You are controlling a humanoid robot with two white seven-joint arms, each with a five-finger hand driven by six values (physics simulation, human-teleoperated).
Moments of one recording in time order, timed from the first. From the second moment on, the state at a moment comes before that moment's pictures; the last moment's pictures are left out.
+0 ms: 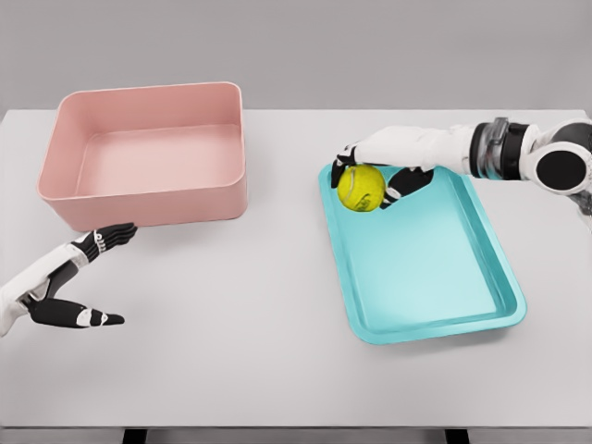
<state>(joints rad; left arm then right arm) 0.12 1.03 -0.43 -1.62 0.57 -0.61 -0.25 -0.98 -0.80 1.01 -1.70 0.03 -0.11 0.61</state>
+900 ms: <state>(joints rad) 0.12 1.03 -0.43 -1.62 0.56 -0.61 -0.25 -0.98 -0.55 1.16 -1.74 0.06 -0.26 0.61</state>
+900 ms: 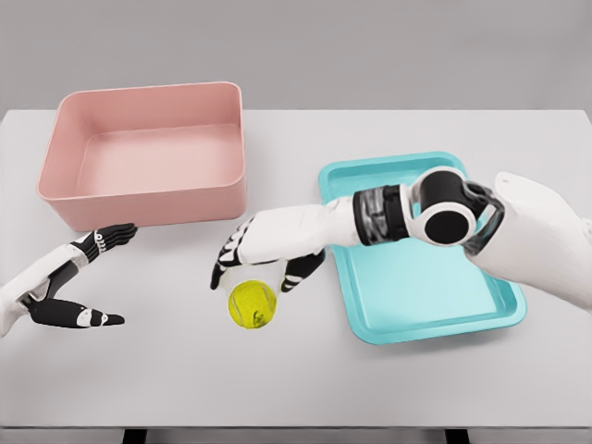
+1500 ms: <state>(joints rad) 0.12 1.03 -0.44 -1.63 0.54 -0.61 -0.25 -0.94 -0.69 0.90 -1.73 0.06 -0.35 0.61</state>
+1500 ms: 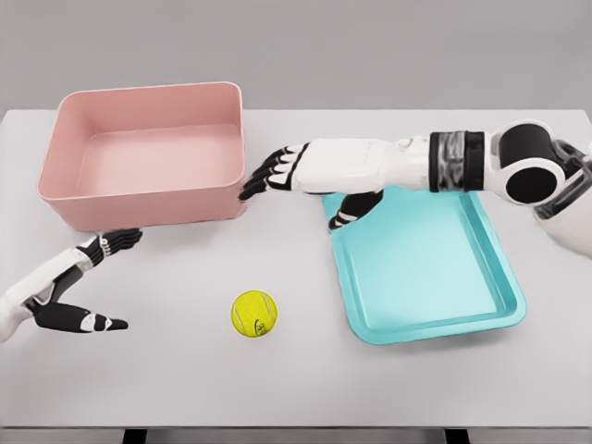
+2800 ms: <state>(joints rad) 0.04 0.83 -0.57 -1.74 0.49 -0.50 -0.25 -0.82 -0.90 0.52 -1.72 -0.13 -0.48 0.61</state>
